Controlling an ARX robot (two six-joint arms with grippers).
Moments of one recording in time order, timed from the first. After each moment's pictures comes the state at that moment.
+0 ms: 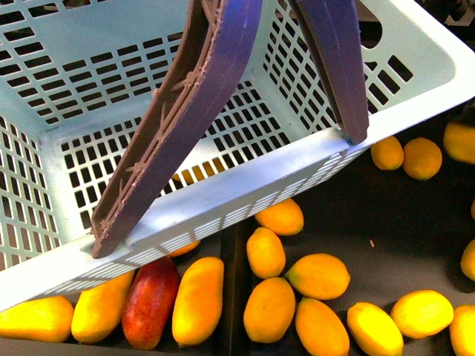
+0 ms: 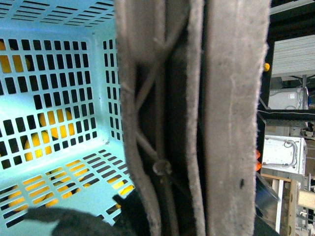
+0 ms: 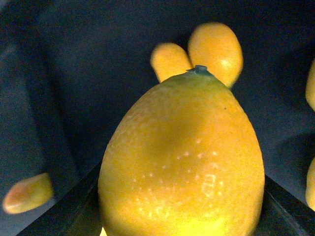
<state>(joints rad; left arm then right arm) -0.45 1.45 1.13 -0.25 0.26 -0.99 -0.05 1.78 0.72 0.40 -0.05 0.52</state>
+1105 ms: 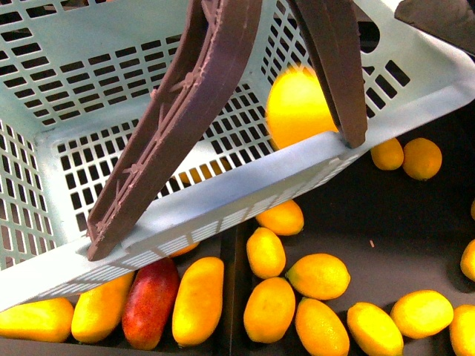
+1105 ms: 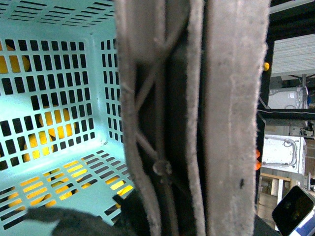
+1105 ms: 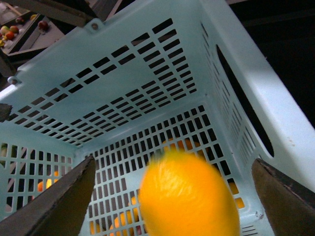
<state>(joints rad) -0.45 1.45 1.13 -0.25 0.26 -0.99 0.48 1.34 0.64 0.38 0.01 0.43</state>
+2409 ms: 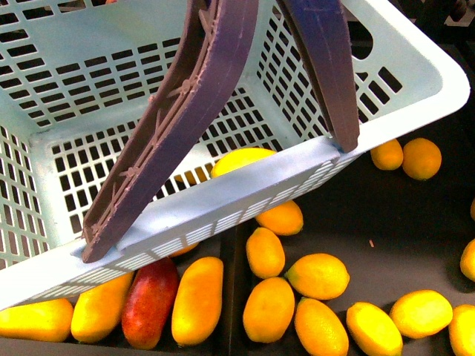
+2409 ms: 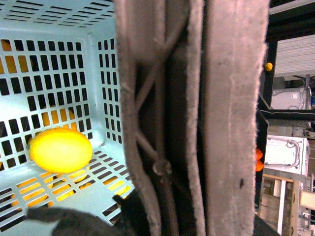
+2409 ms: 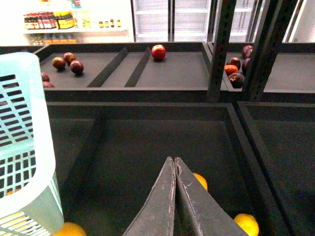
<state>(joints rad) -0.45 1.45 1.13 -0.25 0.26 -0.99 0.00 0.66 0.08 0.57 0.00 0.01</state>
